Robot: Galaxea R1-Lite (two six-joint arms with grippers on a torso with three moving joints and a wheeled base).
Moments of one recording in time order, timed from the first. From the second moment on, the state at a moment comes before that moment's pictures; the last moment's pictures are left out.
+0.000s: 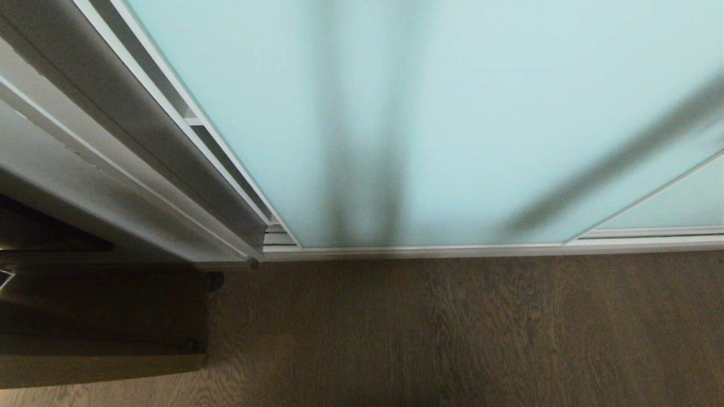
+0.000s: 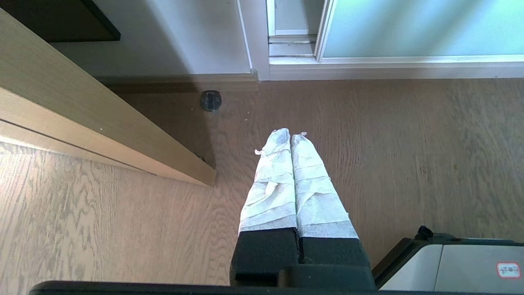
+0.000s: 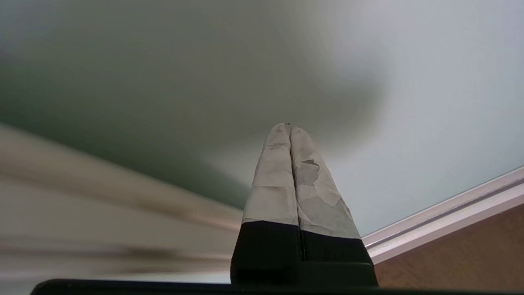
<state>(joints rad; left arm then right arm) 0.02 0.00 0.00 0.00 -0.01 0.03 -0.74 1.89 -1.41 -0.77 0.54 0.72</state>
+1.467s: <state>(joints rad) 0.02 0.00 0.00 0.00 -0.01 0.03 -0.64 1.78 -1.32 -0.77 0.54 0.71</state>
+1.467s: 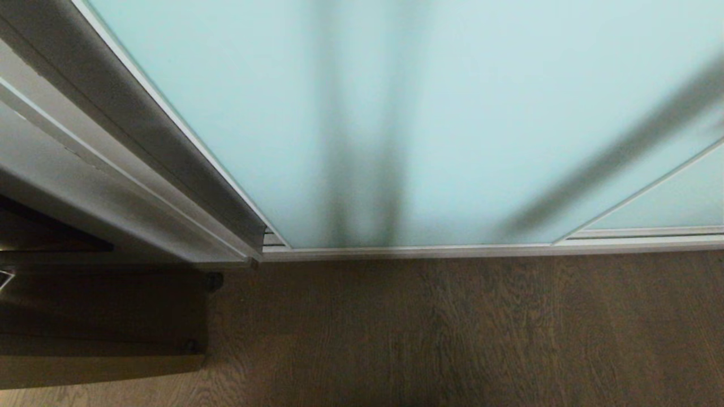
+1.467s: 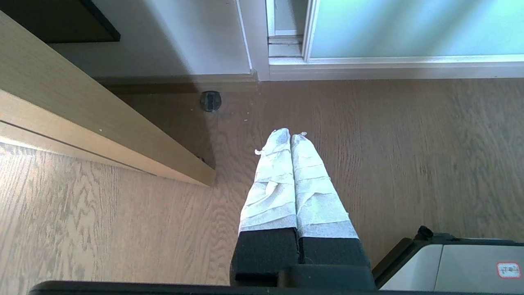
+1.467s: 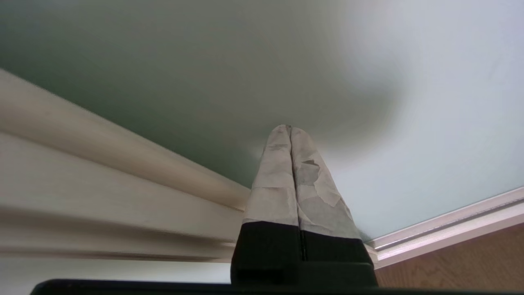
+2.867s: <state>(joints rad) 0.02 0.00 0.00 0.00 -0.01 0.03 -0.52 1.70 -1.19 -0.77 0.54 0.65</state>
